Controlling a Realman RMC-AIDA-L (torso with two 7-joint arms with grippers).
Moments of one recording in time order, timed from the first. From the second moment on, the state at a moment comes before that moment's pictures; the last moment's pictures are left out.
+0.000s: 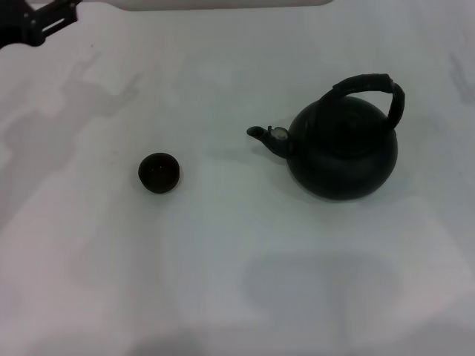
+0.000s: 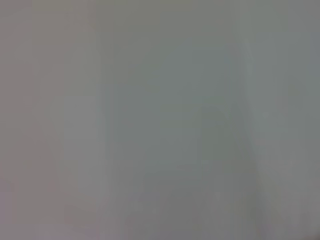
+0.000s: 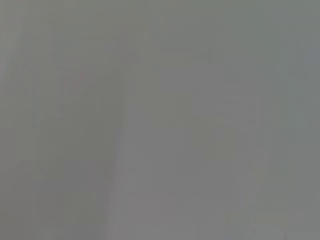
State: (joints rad) left arm -0.06 -2.08 1.31 1.21 1.22 0.81 -1.20; right arm 0.26 2.01 -1.25 -0.41 -0.41 -1.25 0.36
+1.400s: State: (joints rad) left arm -0.10 -2.07 1.32 1.21 1.55 0.86 -1.64; right arm 0.28 1.98 -1.23 -0.41 -0.41 -1.18 0.36
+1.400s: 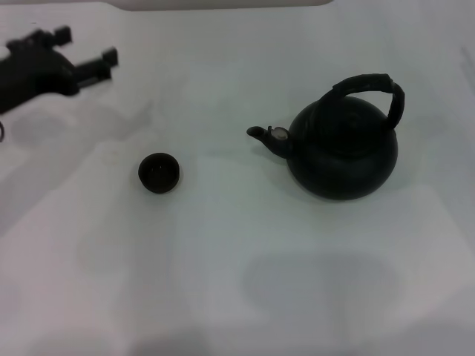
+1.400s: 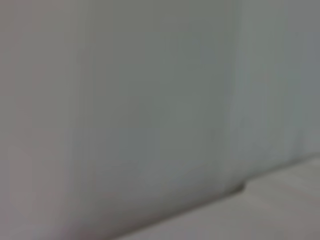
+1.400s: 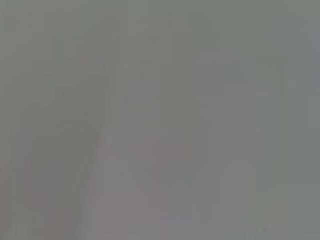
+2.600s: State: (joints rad) left arm 0.09 -2.07 1.51 1.30 1.58 0.89 -1.57; right arm 0.32 1.97 -1.19 -0.40 -0.42 -1.00 0.35
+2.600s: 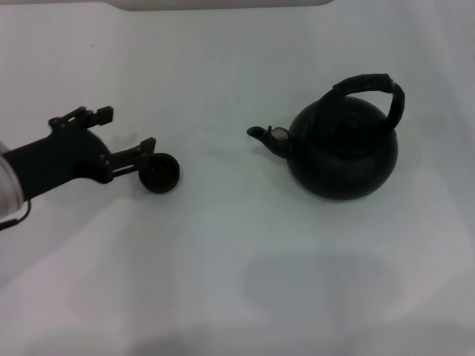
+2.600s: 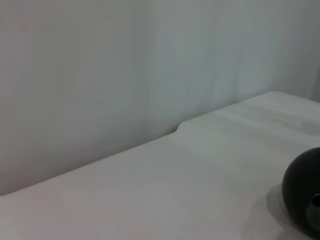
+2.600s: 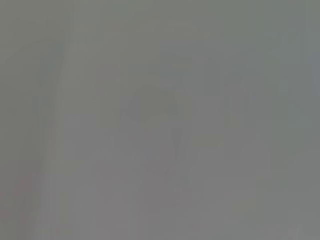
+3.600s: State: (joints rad) left arm 0.07 -2.07 1.52 1.16 1.64 0.91 -1.58; right arm 0.32 1.98 -1.19 -0.39 -0.42 -1.01 0.35
